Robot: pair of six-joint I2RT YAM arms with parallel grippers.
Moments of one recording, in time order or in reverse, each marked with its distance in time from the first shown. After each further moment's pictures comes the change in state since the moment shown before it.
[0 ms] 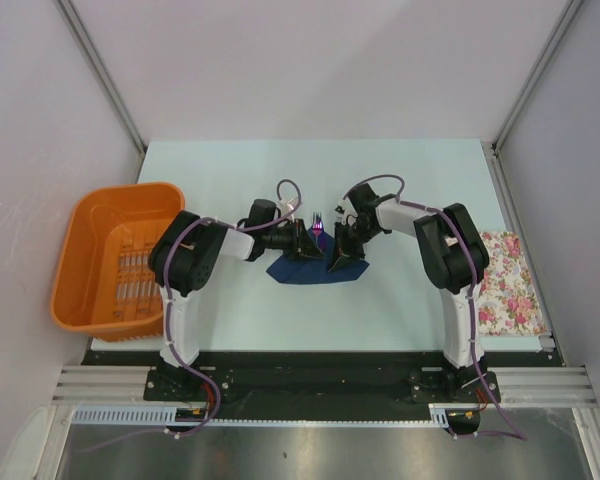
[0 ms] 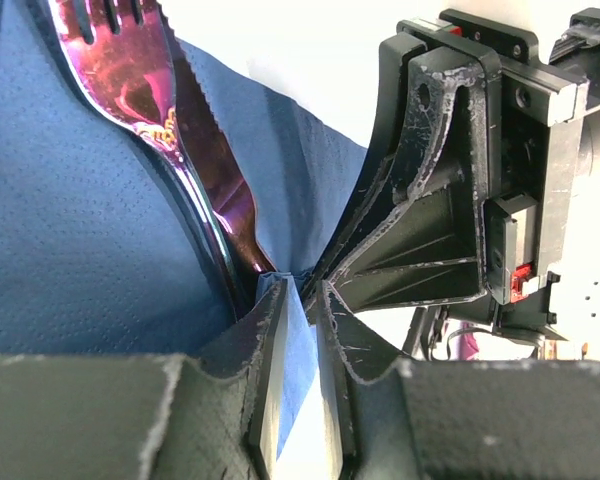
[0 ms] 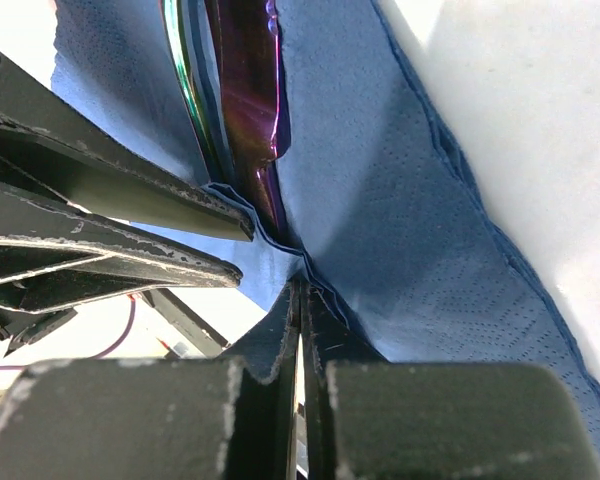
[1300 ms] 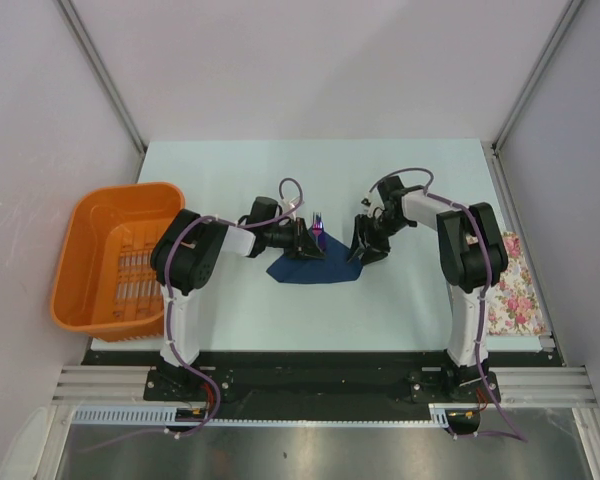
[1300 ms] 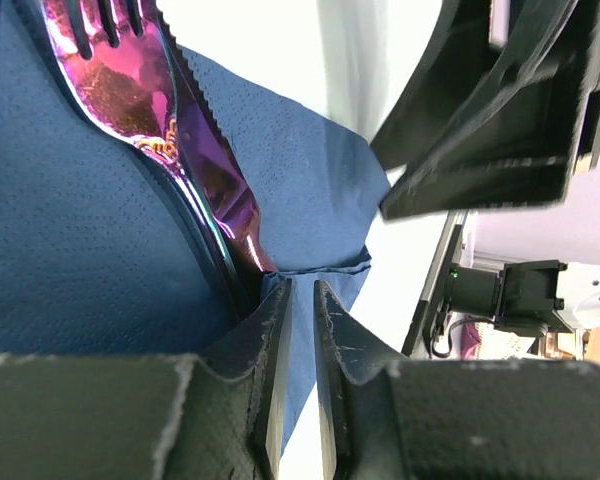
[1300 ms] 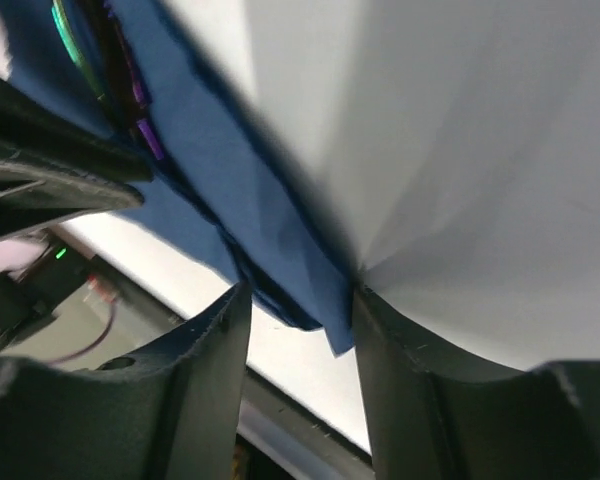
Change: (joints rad) left arm 0.004 0.017 0.045 -0.072 0.018 0.039; right arm -0.165 -0.070 -0.017 -0.126 0.089 -0.139
